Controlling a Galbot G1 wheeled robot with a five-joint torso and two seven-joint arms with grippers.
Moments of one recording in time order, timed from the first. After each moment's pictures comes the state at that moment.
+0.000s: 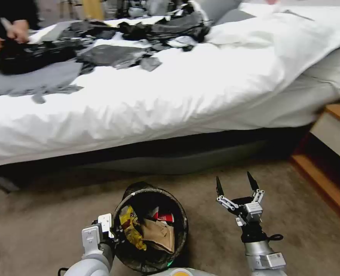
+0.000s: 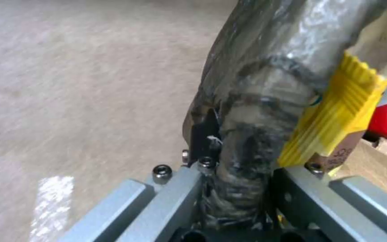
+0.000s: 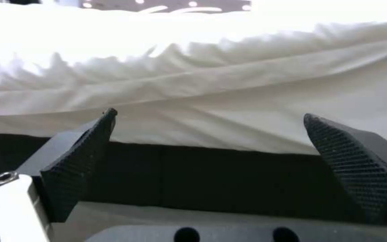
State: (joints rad) left arm 1.81 -1.41 -0.45 -2.30 -0.51 0.74 -0.50; right arm -1.71 1.29 0.37 1.95 0.02 0.59 0.14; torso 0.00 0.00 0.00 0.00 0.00
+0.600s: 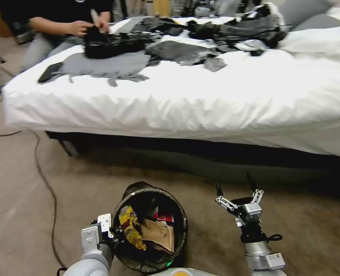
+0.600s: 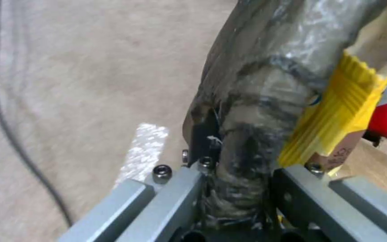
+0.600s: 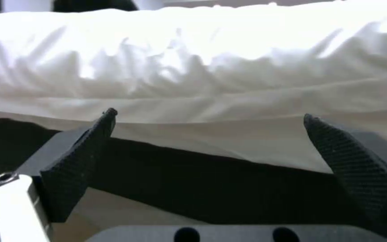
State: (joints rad) left arm 1.80 -1.41 -0.46 -2.30 -0.50 0.74 -0.49; right arm -1.70 1.29 0.37 1.94 0.02 0.60 0.14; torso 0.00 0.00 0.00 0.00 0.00
